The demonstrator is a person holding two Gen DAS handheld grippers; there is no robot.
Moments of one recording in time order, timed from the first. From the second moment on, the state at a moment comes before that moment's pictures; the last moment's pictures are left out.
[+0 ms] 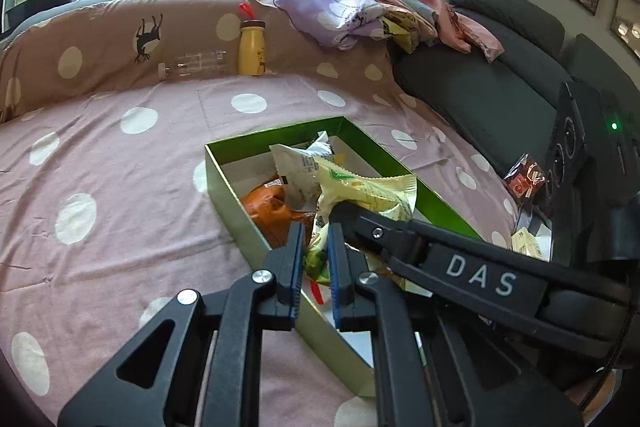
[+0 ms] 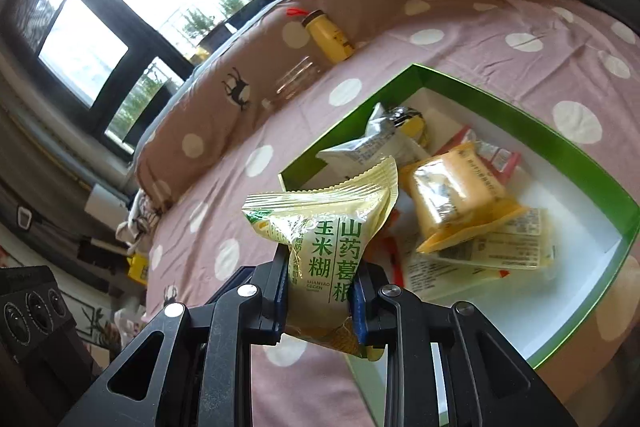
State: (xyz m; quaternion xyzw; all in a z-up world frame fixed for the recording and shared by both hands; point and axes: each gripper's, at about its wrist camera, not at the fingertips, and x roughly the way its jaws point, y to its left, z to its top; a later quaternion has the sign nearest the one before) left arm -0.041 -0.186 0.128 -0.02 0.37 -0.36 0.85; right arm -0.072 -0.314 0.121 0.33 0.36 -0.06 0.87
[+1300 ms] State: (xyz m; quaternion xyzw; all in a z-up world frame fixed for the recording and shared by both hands) left arm -0.072 -0.176 0.143 0.02 0.36 -0.31 0.88; right arm -0.134 -0.349 0.154 0.31 0.31 -0.19 0.88
